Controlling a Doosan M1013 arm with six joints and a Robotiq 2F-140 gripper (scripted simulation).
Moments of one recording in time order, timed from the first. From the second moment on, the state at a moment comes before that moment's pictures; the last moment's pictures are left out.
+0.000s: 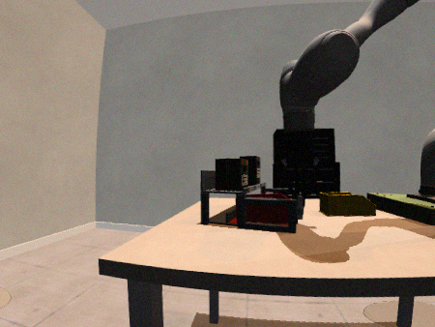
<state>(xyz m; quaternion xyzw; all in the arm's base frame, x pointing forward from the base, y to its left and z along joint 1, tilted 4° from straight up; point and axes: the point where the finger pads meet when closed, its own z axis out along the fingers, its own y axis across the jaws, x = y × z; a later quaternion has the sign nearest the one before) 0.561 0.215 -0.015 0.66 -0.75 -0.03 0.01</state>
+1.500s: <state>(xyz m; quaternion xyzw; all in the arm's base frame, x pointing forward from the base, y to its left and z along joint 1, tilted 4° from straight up) 0.575 0.214 -0.016 0.66 -0.75 -0.03 0.01</state>
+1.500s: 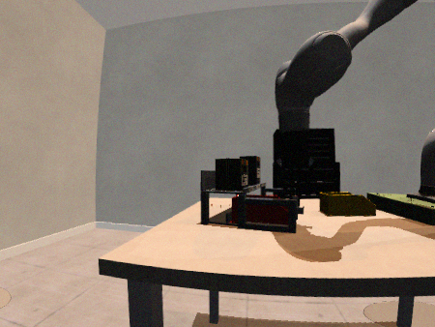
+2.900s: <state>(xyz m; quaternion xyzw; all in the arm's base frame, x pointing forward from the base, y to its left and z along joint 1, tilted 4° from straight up) 0.568 0.214 -0.008 0.66 -0.75 -0.03 0.01</state>
